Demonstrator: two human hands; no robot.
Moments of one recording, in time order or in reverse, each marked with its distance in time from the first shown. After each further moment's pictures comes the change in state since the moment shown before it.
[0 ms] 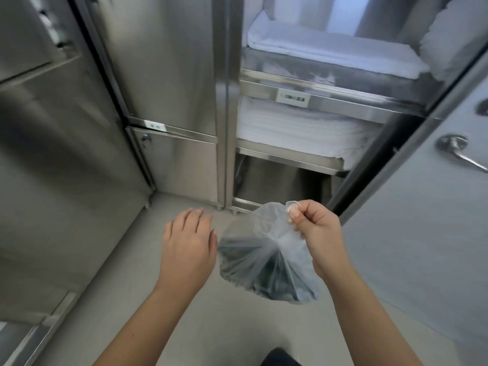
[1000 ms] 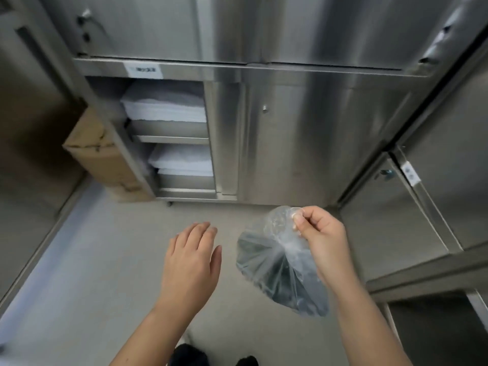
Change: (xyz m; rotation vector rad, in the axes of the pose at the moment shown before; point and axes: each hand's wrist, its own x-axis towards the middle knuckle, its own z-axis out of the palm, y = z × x) left_hand -0.091 -0.015 -0.031 0.333 0.187 -1.206; right_hand 0.063 -0.003 0.224 -0.019 -1.332 -0.121
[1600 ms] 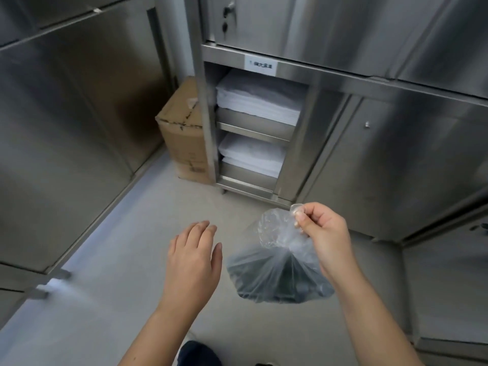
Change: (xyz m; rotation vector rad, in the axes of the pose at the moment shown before) left_hand -0.052 -0.147 -0.051 0.010 0.058 -0.368; right_hand -0.002 -0.017 0.182 0.012 -0.324 -0.014
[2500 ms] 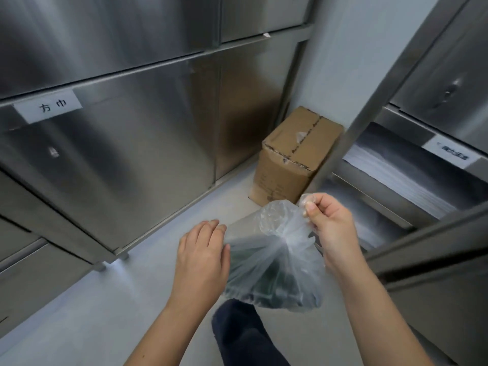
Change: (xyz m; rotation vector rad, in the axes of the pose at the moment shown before) left_hand 0.089 -0.299 -0.074 -0.010 0.165 -0.303; right_hand 0.121 -0.041 0.367 -0.056 -0.379 -0.067
